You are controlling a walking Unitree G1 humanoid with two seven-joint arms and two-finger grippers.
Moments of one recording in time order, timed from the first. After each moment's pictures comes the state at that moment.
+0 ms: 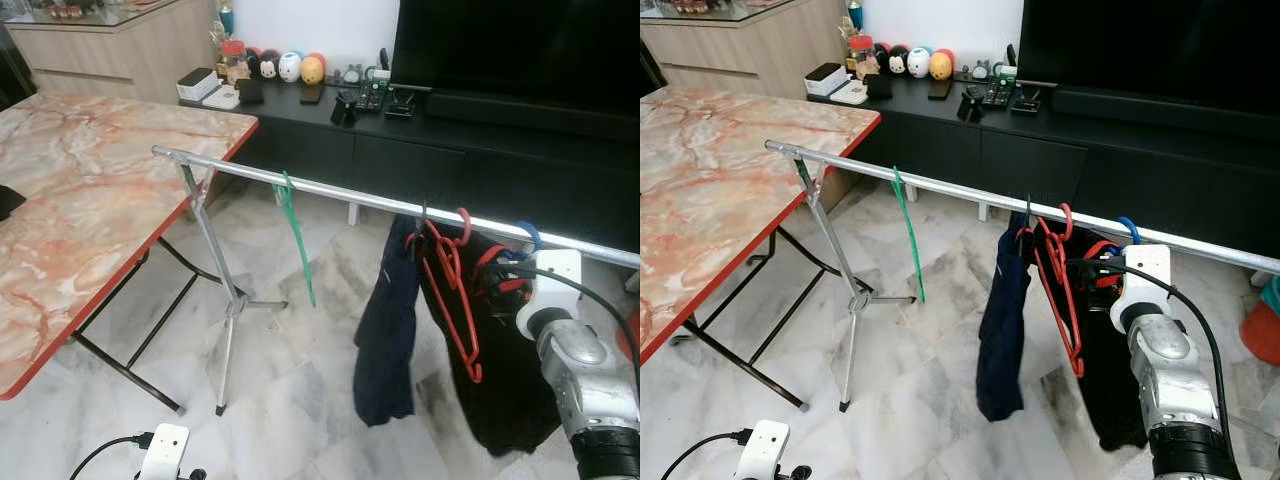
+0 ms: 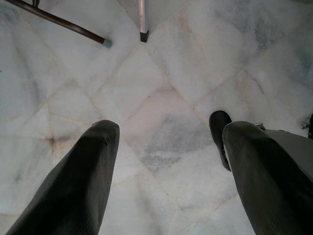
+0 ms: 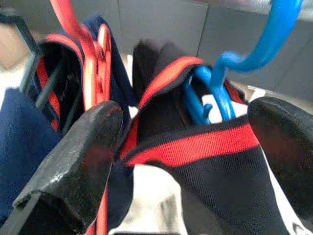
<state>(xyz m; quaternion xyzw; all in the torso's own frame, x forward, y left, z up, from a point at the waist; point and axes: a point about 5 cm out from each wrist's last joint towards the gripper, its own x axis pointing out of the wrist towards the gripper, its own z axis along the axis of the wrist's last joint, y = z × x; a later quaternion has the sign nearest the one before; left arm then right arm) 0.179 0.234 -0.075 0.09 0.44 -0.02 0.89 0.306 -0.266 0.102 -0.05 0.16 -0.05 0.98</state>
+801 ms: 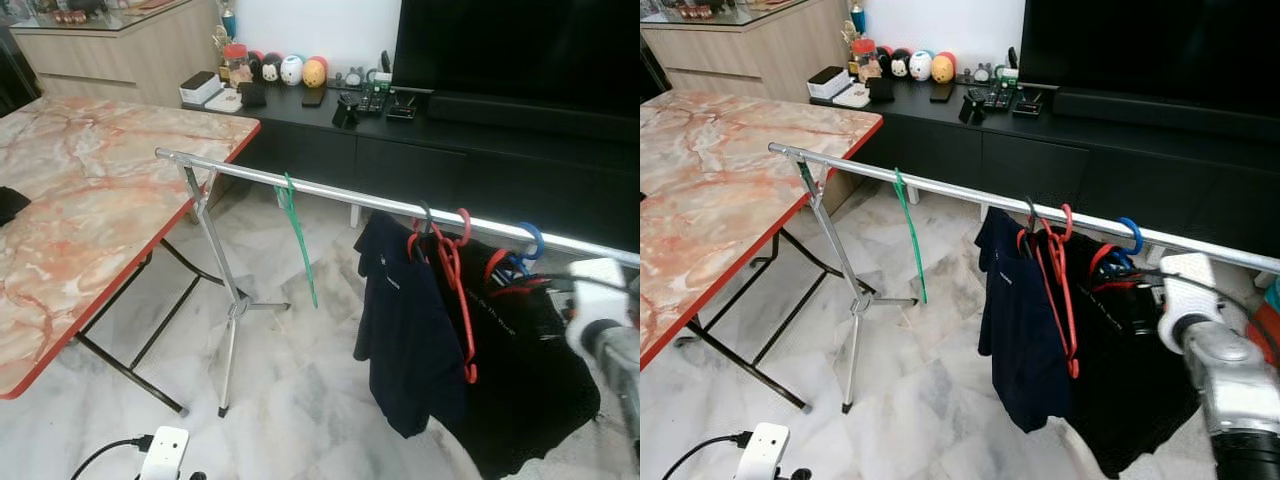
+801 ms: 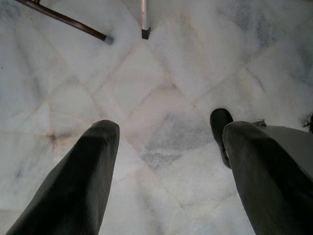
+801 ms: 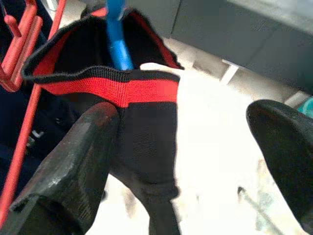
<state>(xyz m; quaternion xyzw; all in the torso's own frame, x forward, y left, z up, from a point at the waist) 0.176 0.234 -0.076 0.09 0.45 -0.02 0.89 0.278 -0.333 0.127 -0.12 0.24 -0.06 0.96</state>
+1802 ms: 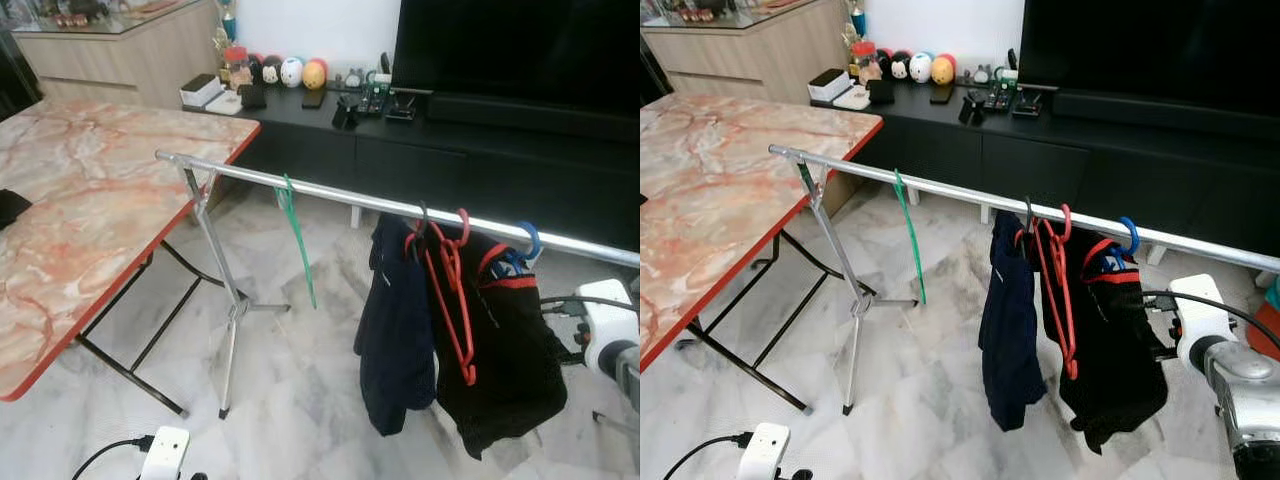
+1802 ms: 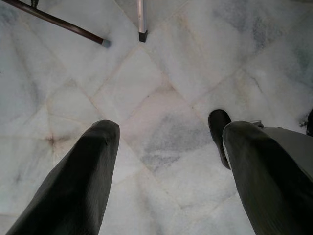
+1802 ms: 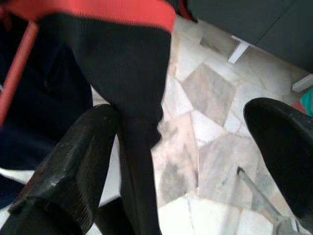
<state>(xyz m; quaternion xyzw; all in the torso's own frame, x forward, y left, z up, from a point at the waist) 0.176 0.234 -0.076 0.09 0.45 -0.03 0.89 0.271 -0.336 0.099 -0.12 0.28 -0.03 0.95</state>
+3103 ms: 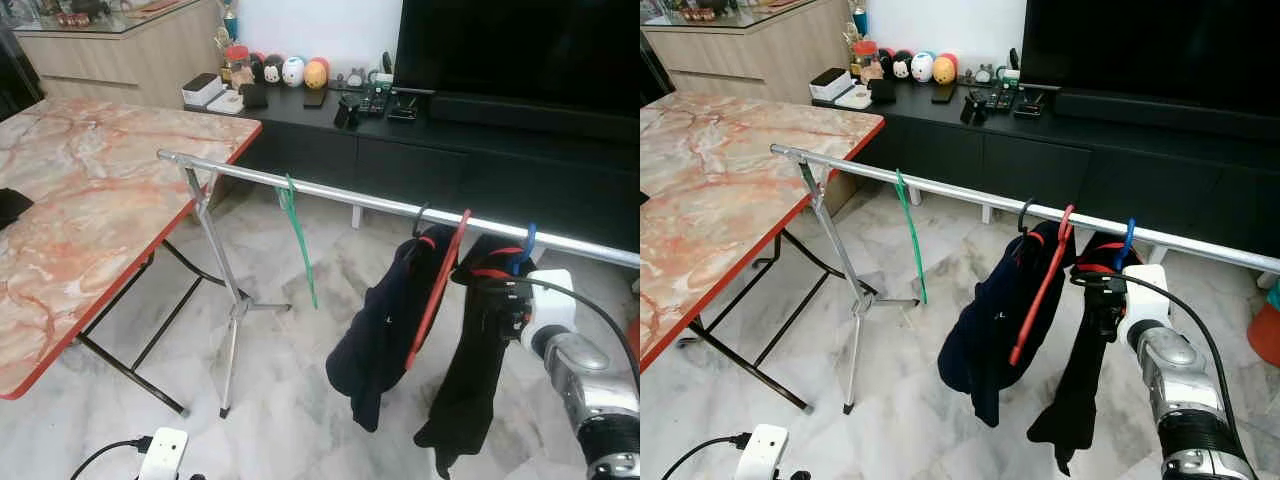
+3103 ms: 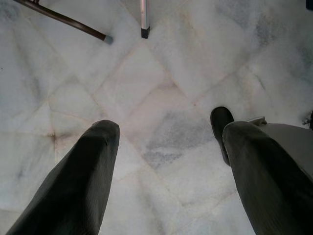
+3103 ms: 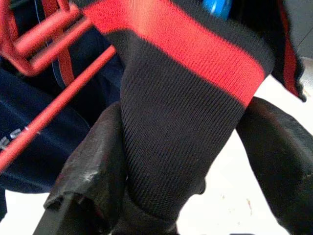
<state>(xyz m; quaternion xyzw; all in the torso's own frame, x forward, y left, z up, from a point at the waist) 0.174 0.236 -0.077 0.09 0.45 -0.02 0.89 0.303 -0.289 0.065 -0.04 0.23 -0.03 0.97</state>
